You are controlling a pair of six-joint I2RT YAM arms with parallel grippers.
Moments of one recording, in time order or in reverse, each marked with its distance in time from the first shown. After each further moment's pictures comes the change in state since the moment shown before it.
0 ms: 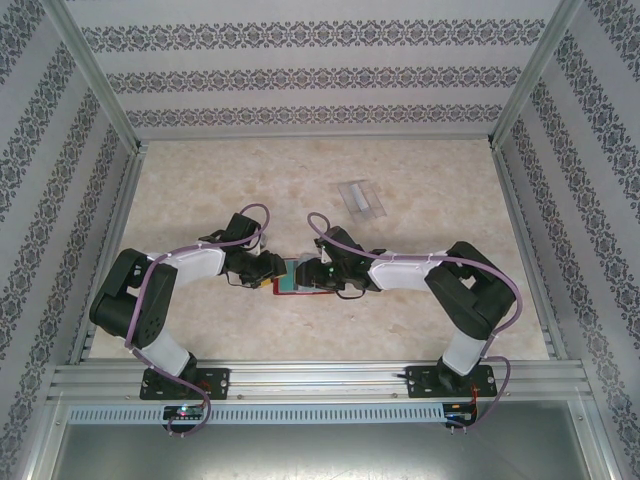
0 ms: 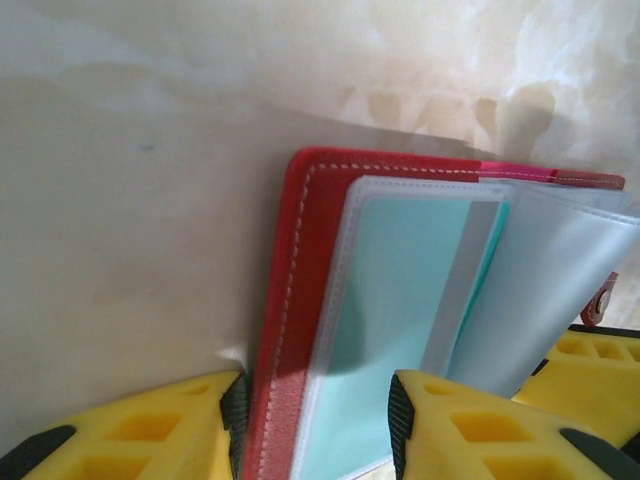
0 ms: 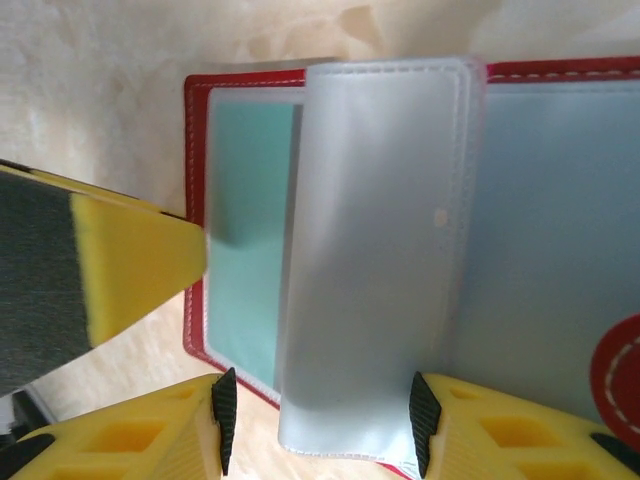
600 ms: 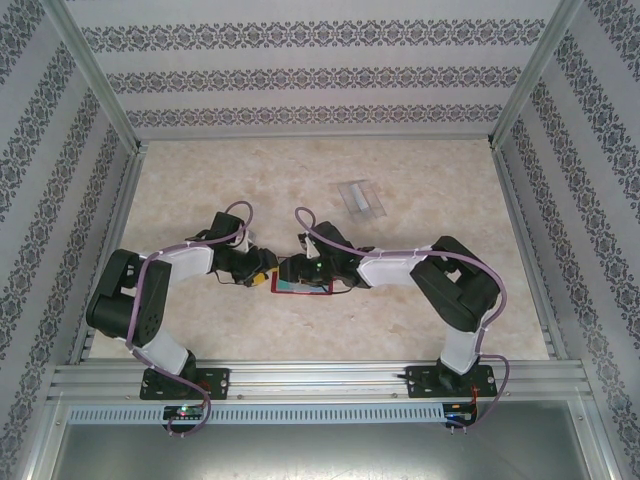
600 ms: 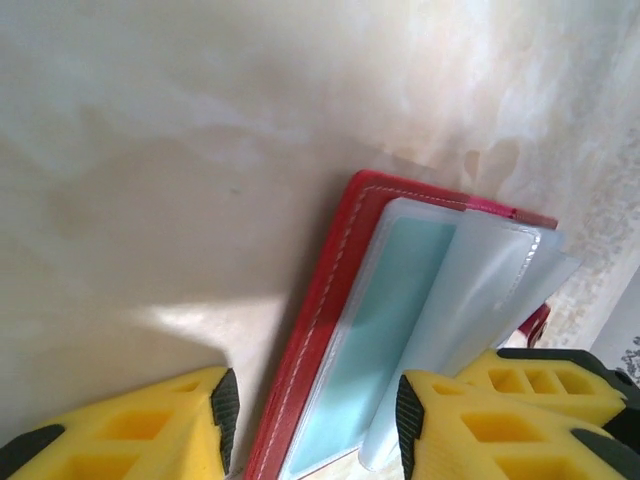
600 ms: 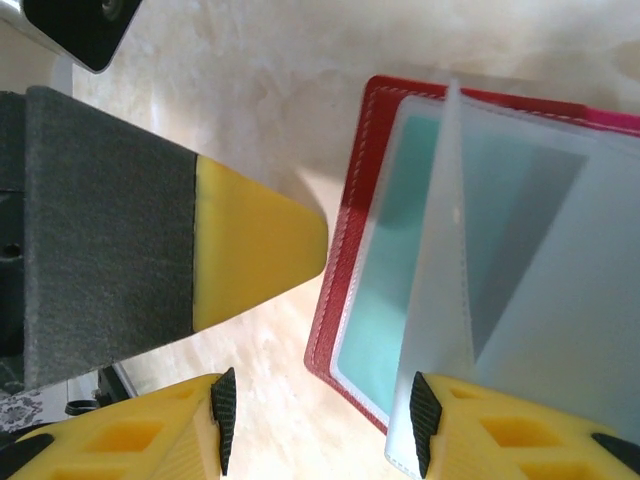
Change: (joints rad) left arm 0.124 -0.010 -0.037 0.046 0.126 -0.027; right arm 0.028 0.092 0.085 0.127 -0.105 0.013
